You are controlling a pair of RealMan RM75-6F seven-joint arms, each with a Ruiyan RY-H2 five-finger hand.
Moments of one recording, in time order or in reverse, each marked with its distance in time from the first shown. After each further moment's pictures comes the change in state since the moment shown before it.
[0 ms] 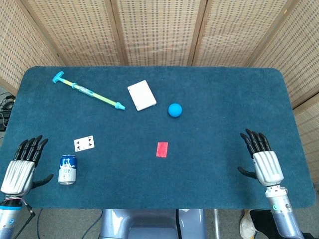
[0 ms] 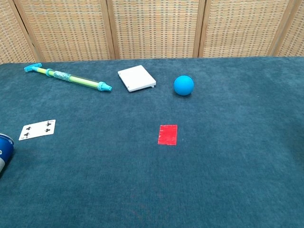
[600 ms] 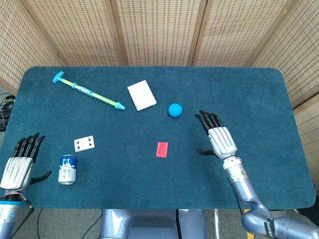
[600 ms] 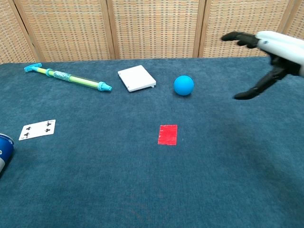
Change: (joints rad) left arm -0.018 -0.013 -0.028 0.033 -0.075 -0.045 -0.022; right arm 0.281 -0.163 0.176 -0.095 0.231 -0.297 -0.106
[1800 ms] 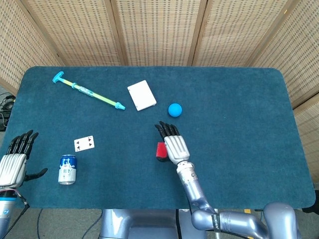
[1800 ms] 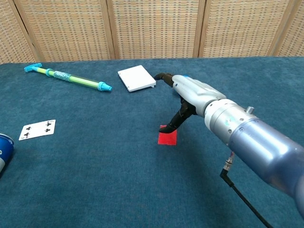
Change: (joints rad) left arm -0.013 0.023 -0.016 0.021 -0.049 -0.033 -0.102; right arm 0.214 -0.473 0.021 0.221 0.280 0.030 -0.284
